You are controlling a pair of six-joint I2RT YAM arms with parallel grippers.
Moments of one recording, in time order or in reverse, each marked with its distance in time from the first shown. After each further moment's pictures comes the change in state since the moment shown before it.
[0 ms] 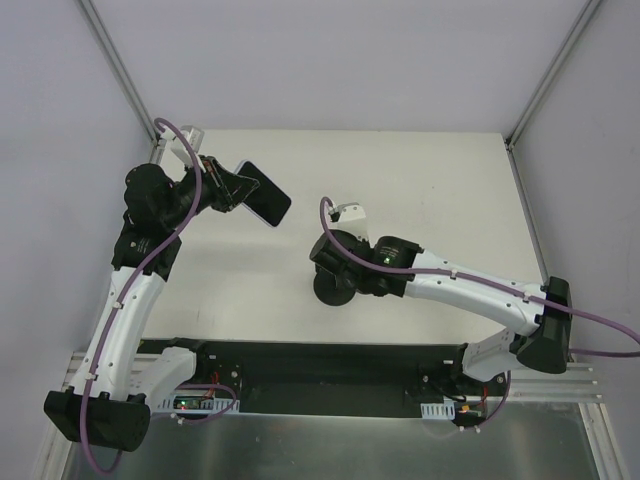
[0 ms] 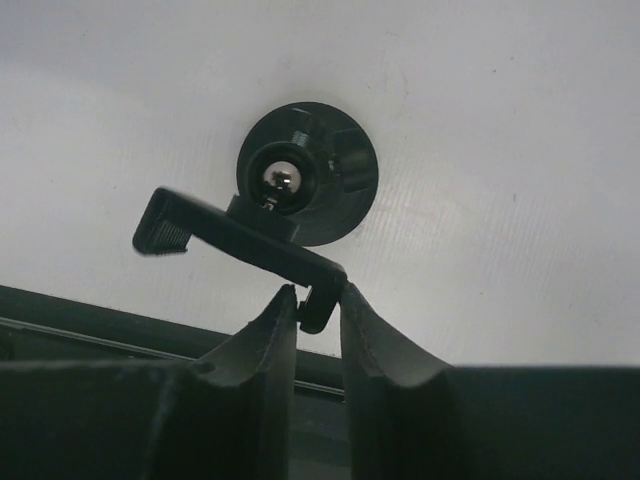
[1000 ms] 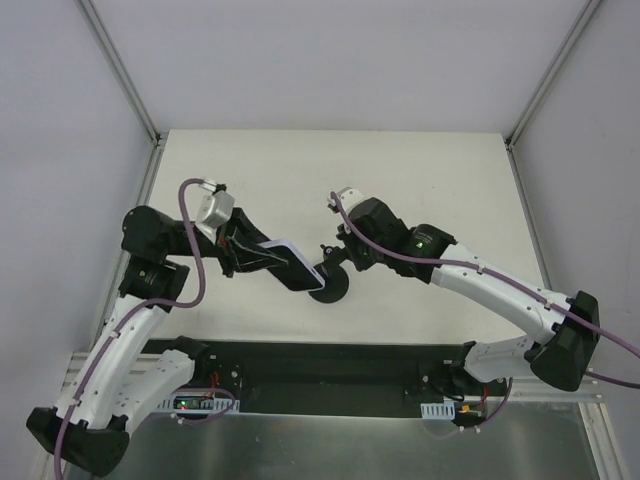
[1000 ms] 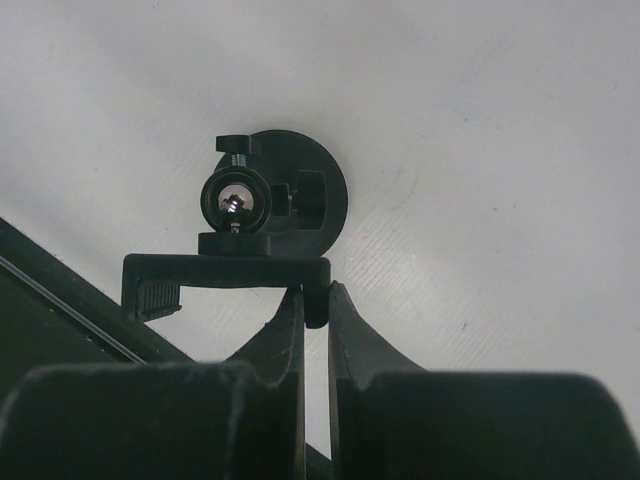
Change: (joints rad) left arm -0.178 -0.188 -0.177 0.409 0.688 0.052; right arm -0.253 -0.131 -0.171 0.314 -0.377 -0.616
